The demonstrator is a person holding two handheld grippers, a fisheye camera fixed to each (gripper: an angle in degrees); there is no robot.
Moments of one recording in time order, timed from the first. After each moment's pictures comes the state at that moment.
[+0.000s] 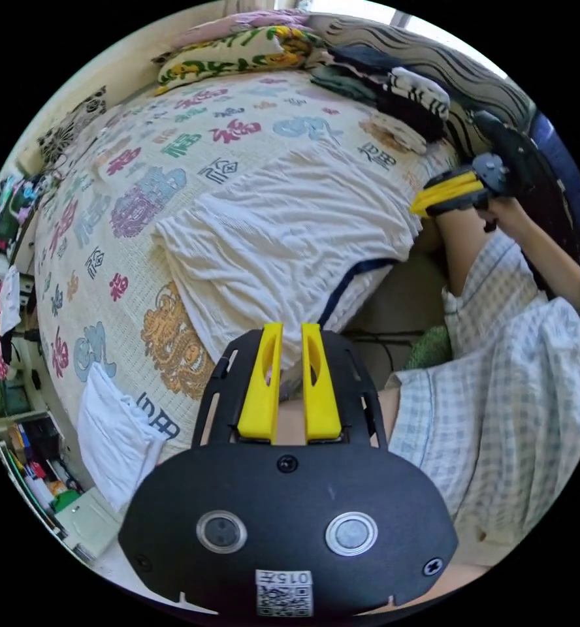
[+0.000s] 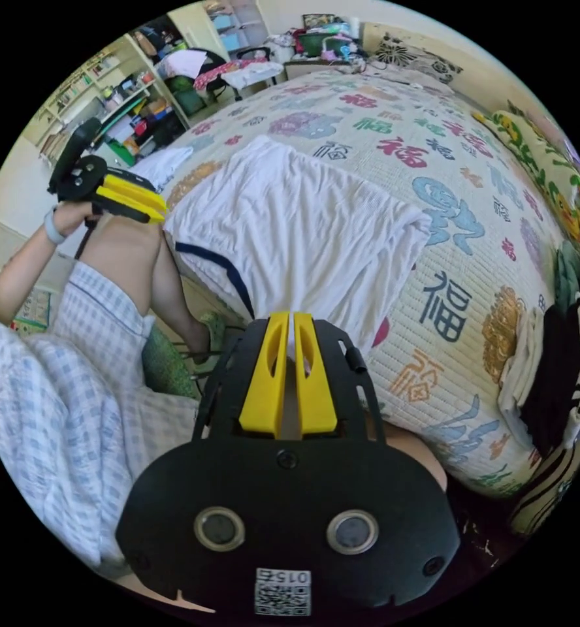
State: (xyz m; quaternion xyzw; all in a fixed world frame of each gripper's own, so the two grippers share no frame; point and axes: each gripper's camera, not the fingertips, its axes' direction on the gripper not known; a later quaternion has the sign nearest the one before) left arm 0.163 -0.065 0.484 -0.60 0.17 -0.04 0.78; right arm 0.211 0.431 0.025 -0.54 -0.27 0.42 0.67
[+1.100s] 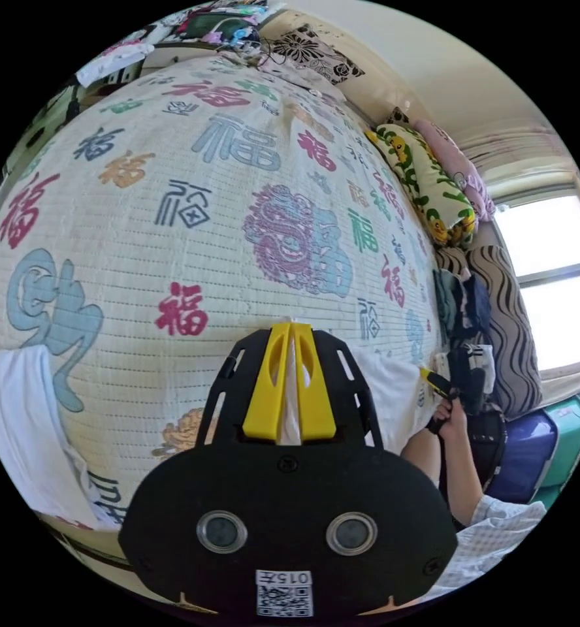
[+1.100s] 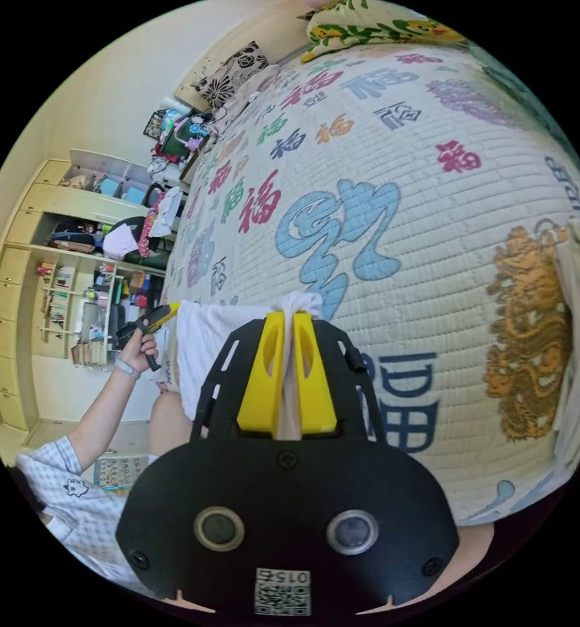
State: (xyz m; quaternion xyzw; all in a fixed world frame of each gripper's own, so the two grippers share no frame) left arm 0.005 0.134 0.498 -0.49 0.02 -0.46 0.74; right arm 0.292 0.581 0.106 -0.44 -0.14 0.72 0.52
